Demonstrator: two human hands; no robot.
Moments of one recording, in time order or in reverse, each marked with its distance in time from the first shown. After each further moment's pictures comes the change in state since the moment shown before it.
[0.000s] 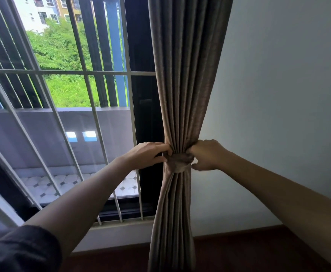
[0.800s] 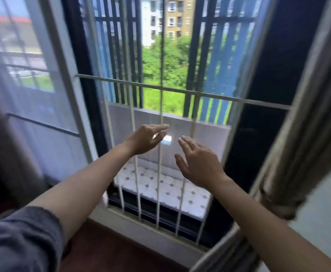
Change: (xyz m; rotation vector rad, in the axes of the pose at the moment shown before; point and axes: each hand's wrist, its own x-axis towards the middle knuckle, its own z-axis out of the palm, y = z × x) left_hand -0.175 -0.129 -0.134 0.120 0.445 -0.578; right_hand 0.133 -0.205 -0.058 0.374 0.575 -0.365
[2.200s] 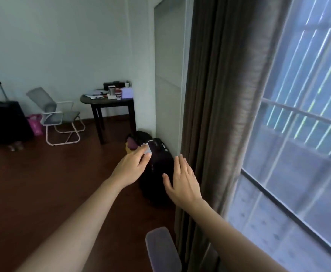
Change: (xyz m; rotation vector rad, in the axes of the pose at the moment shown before) left_hand -0.372 -0.684 -0.460 0.282 0.361 -1.103; right_hand 0.512 -0.737 0.429 0.562 -0.251 -0.508
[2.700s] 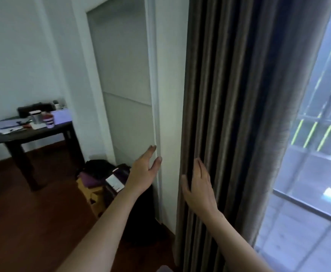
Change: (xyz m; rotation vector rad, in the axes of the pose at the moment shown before) left_hand 0.214 -0.079 -0.013 -0.357 -0.173 0.320; right_hand 0.163 -0.031 0.062 -0.019 0.399 0.460
